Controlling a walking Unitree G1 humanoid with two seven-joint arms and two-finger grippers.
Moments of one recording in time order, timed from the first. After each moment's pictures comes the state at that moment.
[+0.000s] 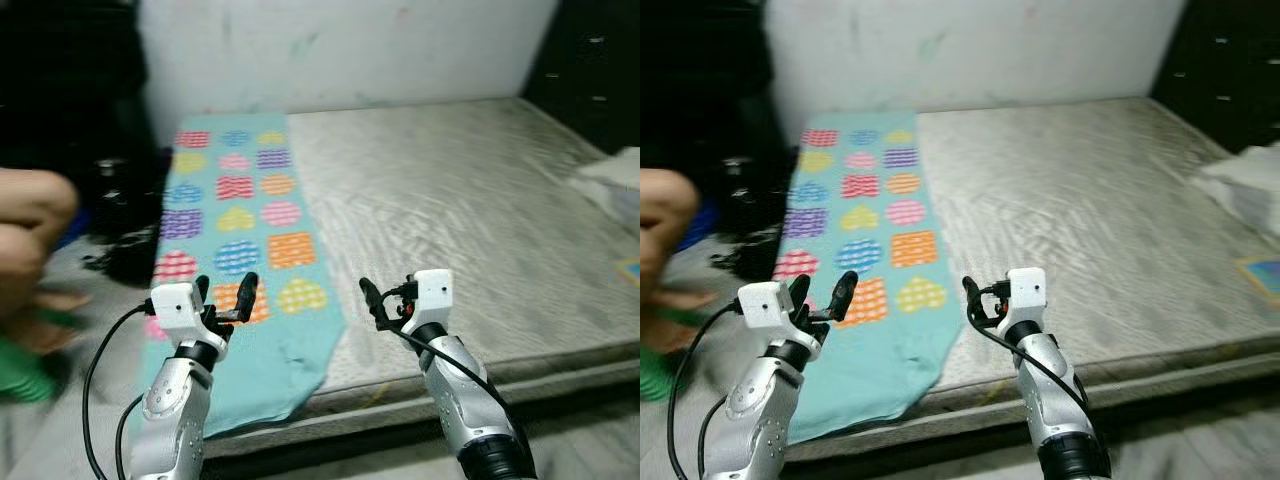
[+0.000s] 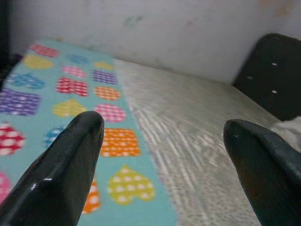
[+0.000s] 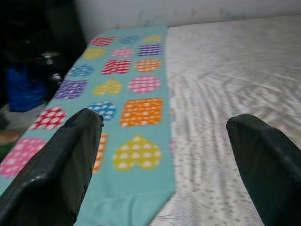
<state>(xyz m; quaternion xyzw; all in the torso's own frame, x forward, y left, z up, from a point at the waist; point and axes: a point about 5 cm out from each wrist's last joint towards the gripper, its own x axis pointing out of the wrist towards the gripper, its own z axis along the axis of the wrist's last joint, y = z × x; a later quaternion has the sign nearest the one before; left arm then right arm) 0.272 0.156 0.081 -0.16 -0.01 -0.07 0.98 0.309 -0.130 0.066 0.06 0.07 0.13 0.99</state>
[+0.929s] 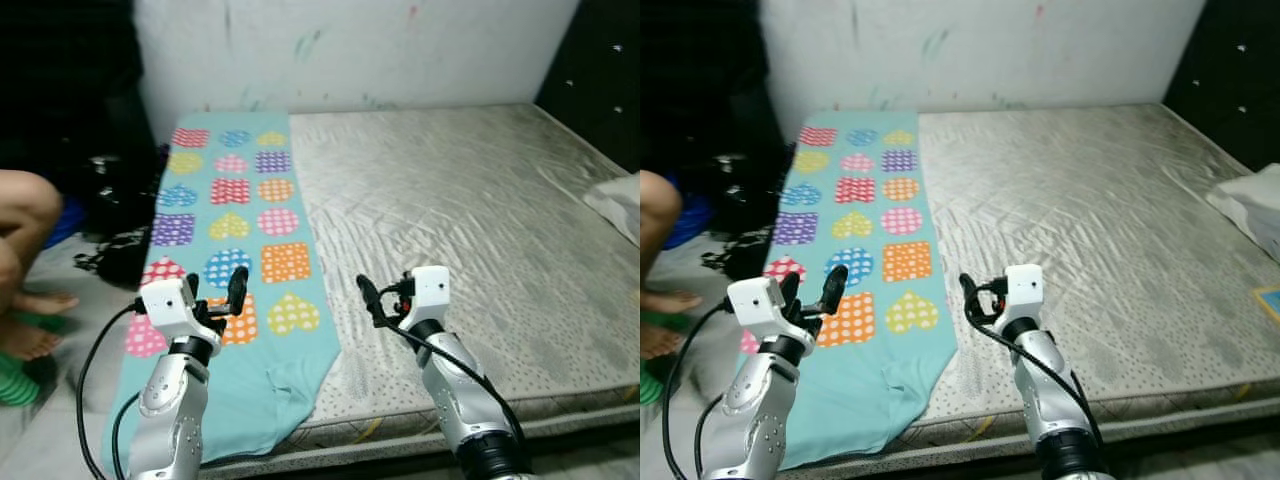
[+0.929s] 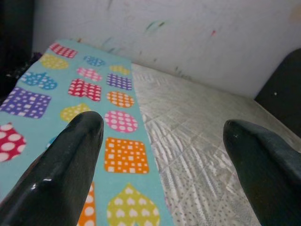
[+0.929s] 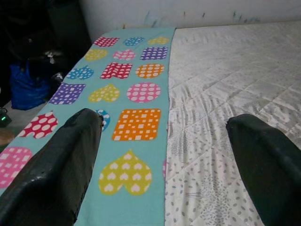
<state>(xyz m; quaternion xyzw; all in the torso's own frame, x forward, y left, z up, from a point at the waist) 0.274 0.159 0.084 -0.18 -0.01 -0.04 0.98 0.312 -0.128 0.068 0.06 0.07 0.13 0.99</state>
